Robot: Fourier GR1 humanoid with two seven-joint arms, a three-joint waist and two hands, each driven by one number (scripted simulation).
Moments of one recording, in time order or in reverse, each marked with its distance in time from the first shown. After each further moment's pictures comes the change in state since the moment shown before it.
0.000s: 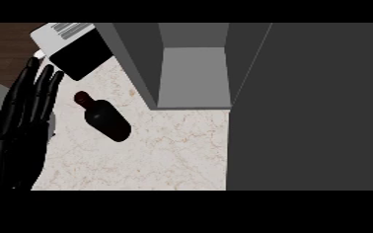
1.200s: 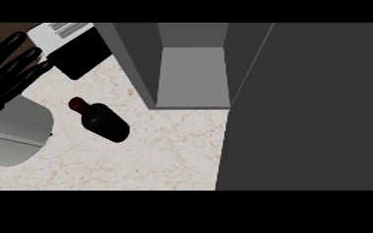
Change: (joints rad) left arm -0.234 0.435 0.193 0.172 1.071 -0.438 0.424; right arm 0.171 0.048 0.298 -0.381 -0.034 -0.025 0.419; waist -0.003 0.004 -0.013
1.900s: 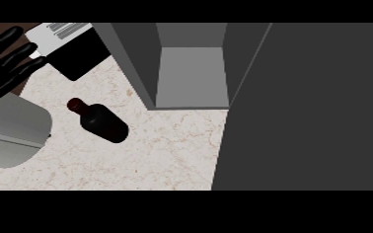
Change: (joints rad) left arm -0.021 0.021 0.030 0.001 0.004 0.044 0.084; right arm -0.103 -0.001 0.179 -0.017 0.058 -0.156 0.160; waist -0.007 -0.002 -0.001
